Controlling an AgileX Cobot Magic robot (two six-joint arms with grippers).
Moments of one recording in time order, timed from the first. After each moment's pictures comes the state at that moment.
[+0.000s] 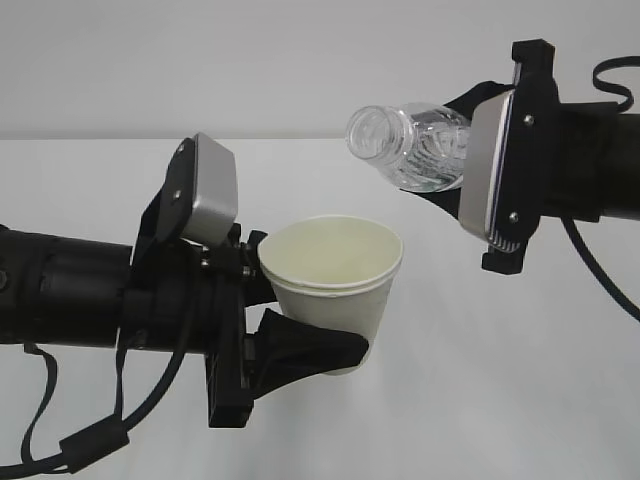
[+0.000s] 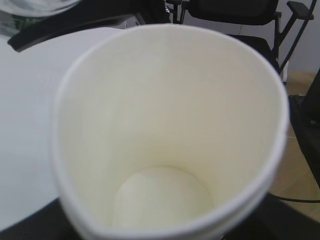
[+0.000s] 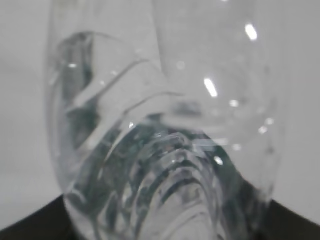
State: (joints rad) left arm -0.59 1.62 -0.67 1.17 -0.84 -0.76; right arm 0.32 1.37 -0.73 -1.11 -0.43 -0.18
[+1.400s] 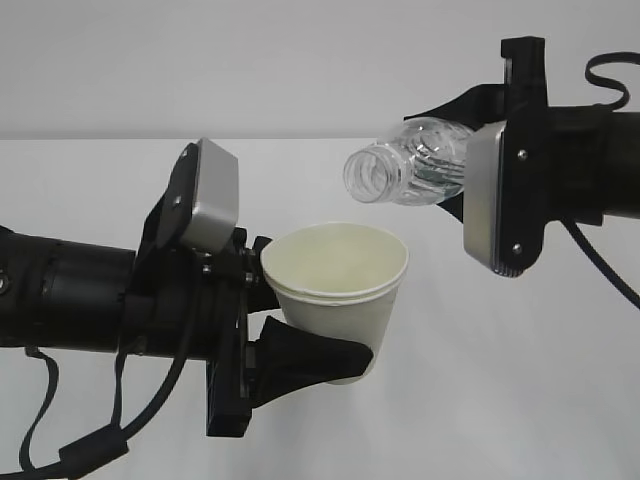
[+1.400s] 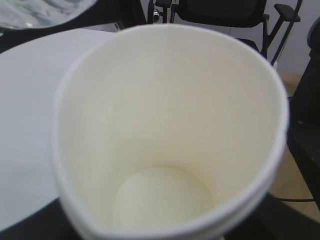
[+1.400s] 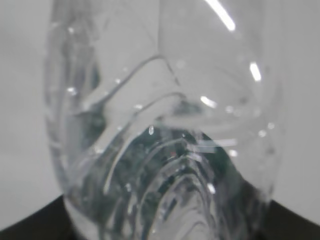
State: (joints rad) left arm -0.59 1.63 -0.67 1.19 -0.88 -0.76; right arm 0.32 1.37 -0.73 -1.11 -0.43 -0.39
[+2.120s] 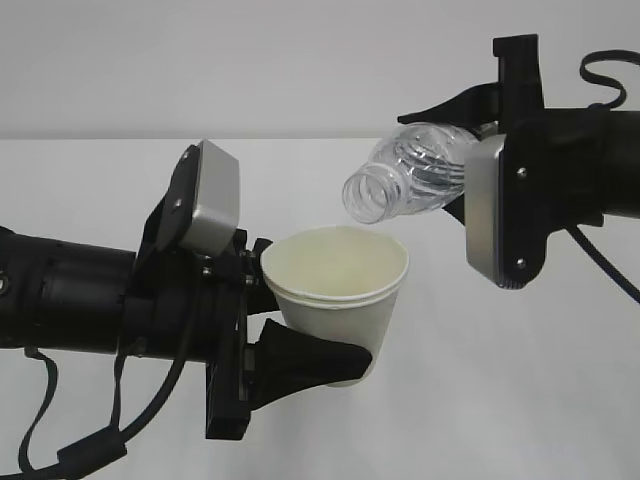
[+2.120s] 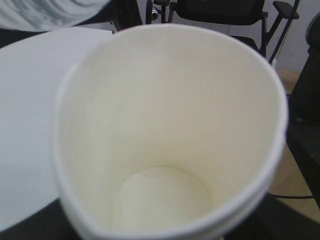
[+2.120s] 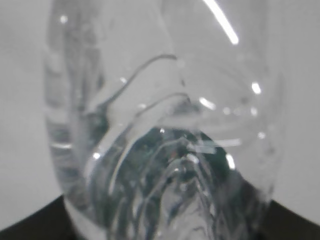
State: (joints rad) left arm -0.59 1.63 -0.67 1.20 -0.88 -0.76; right arm 0.32 1.37 -0.73 -1.11 -0.46 -0.49
